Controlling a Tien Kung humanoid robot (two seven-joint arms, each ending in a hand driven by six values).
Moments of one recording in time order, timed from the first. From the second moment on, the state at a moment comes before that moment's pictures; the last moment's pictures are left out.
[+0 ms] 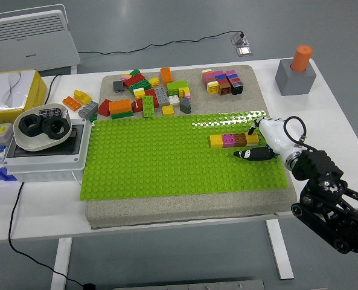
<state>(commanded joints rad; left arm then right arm) 0.00 0.03 -1.45 -0.18 2.11 -0.12 0.23 0.45 -0.26 0.80 1.20 -2.12 -0.15 -0.32</state>
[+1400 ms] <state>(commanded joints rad) 0.00 0.02 -1.42 -0.18 2.04 -0.08 0.20 0.20 -0.26 1.14 1.39 -1.28 -0.54 0.16</state>
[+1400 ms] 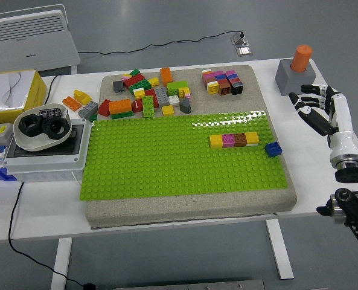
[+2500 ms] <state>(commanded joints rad) 0.01 0.03 -1.42 -0.18 2.12 -0.13 0.20 0.19 -0.22 1.07 1.35 -1.24 -0.55 0.13</state>
